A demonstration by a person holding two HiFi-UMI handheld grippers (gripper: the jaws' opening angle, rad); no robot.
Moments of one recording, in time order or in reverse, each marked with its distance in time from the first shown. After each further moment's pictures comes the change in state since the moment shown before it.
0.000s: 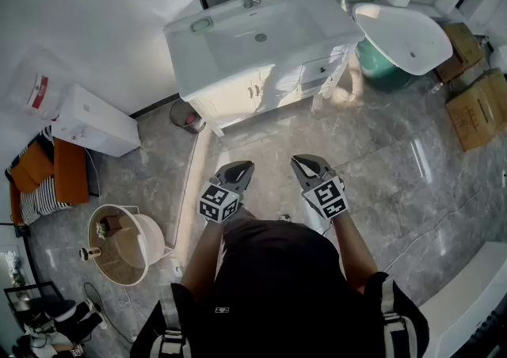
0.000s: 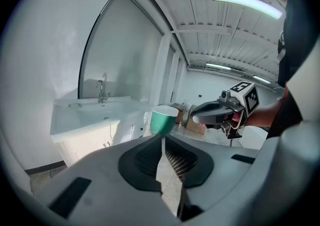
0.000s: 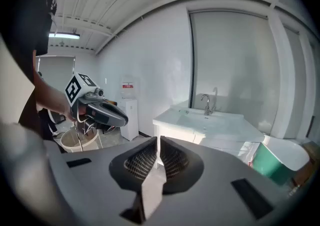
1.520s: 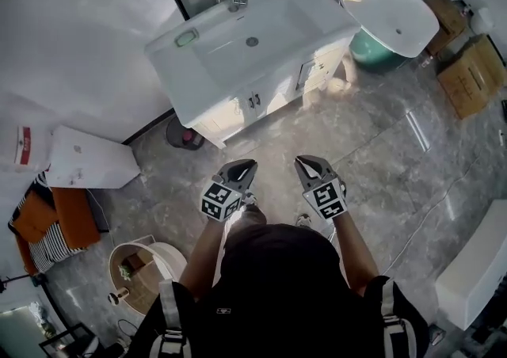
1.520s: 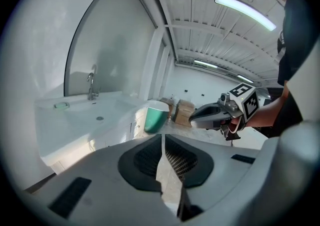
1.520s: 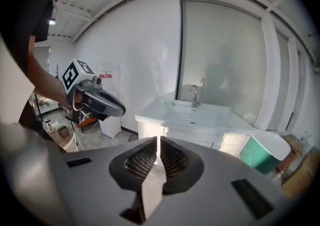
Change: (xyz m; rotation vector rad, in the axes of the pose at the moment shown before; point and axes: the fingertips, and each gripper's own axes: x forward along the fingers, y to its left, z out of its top) left arm 0.022 0.122 0.012 0.046 0.077 -0.214; right arm 0.108 -0.013 0.012 0.081 0.118 -0.223
